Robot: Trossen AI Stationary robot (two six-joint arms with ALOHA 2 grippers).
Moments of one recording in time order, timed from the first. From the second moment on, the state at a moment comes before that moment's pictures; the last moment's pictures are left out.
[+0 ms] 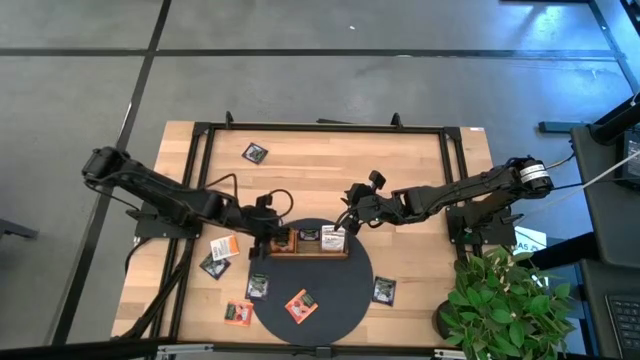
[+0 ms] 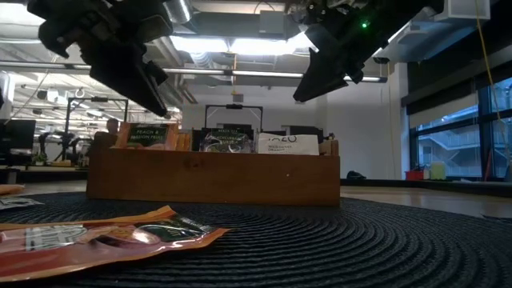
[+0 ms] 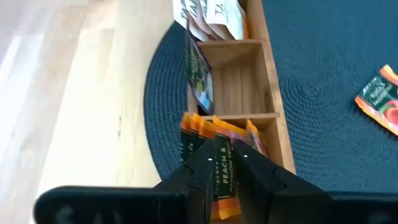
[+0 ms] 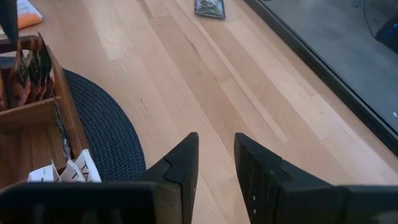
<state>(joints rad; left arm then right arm) -0.25 1.22 0.65 -0.24 -0.18 -0.17 0.16 1.51 0.96 -0.22 0.60 0.33</state>
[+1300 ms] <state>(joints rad) 0.90 1.55 0.65 -0.20 0.02 -0.03 0.13 1.51 0.96 -0.22 0.60 0.33</state>
